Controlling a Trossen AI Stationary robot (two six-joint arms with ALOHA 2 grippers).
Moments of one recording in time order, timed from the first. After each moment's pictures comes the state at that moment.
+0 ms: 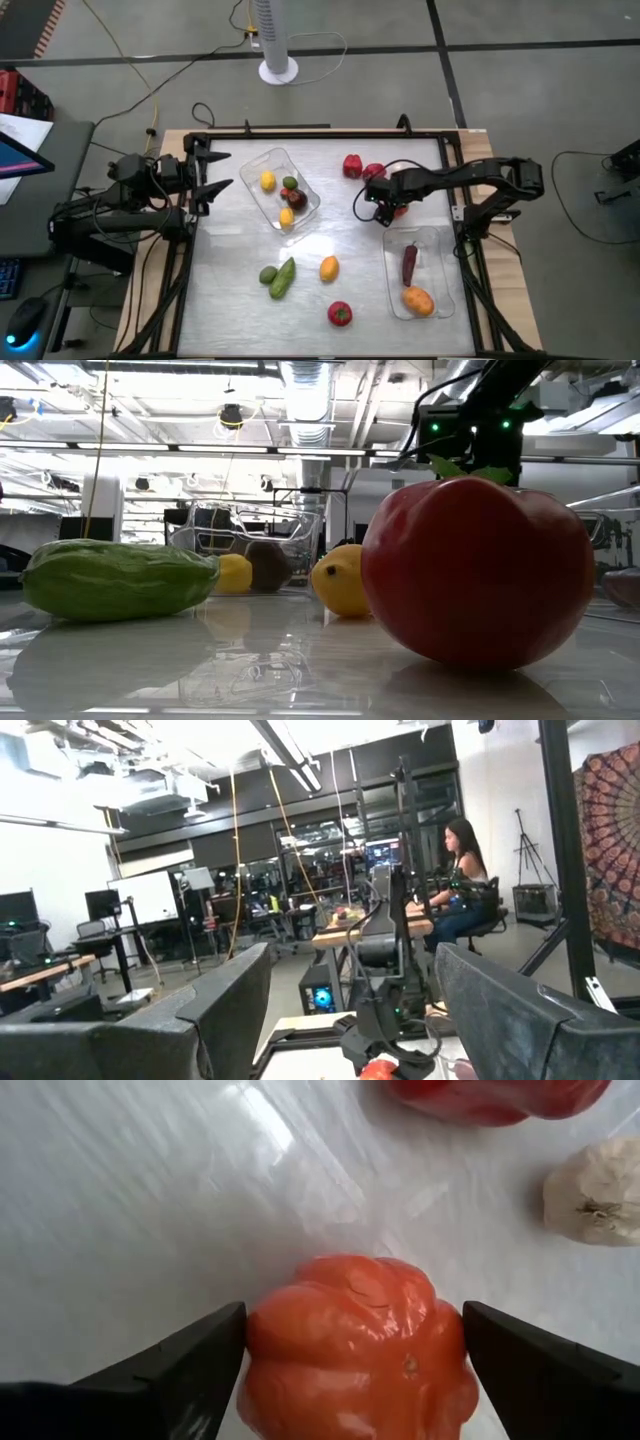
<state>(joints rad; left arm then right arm) 0.23 0.43 0.62 0.09 0.10 0.15 -0.17 1.55 0.90 -0.84 0.26 0.46</state>
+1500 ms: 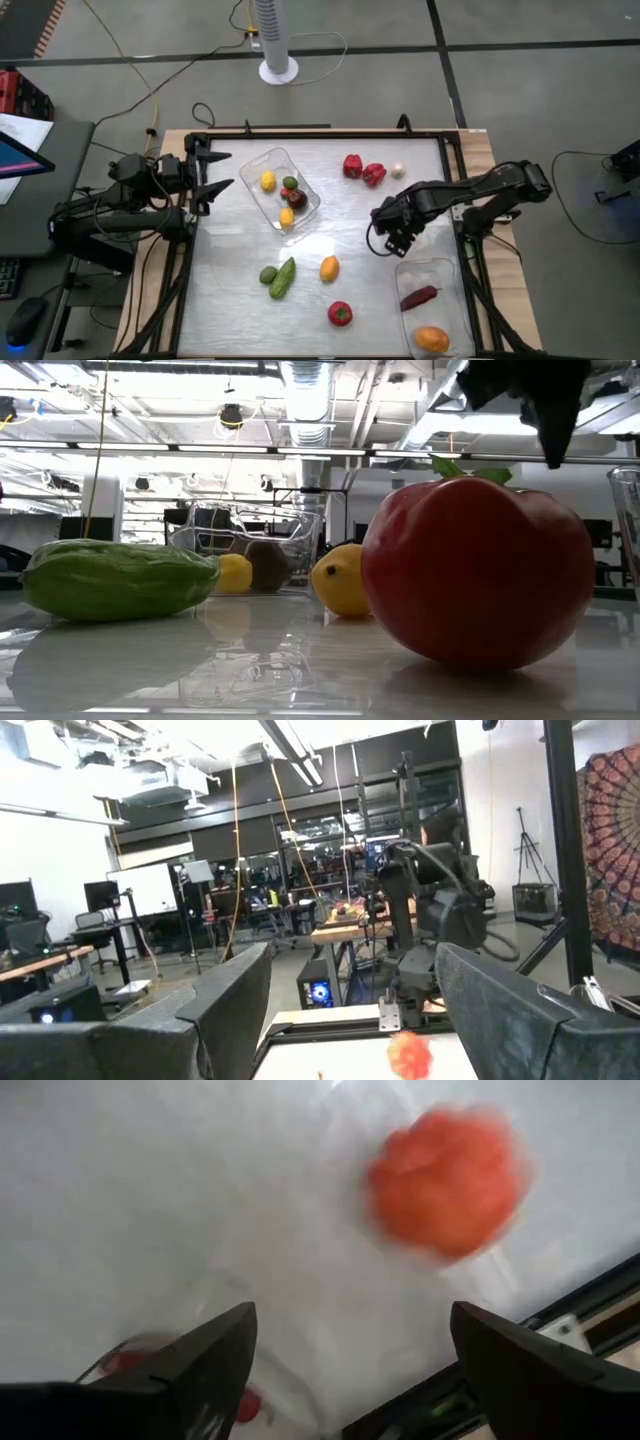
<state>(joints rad) 0.23 0.43 0.62 0.08 0.09 0.14 0.22 1.50 1.36 -1.48 0.03 0.82</state>
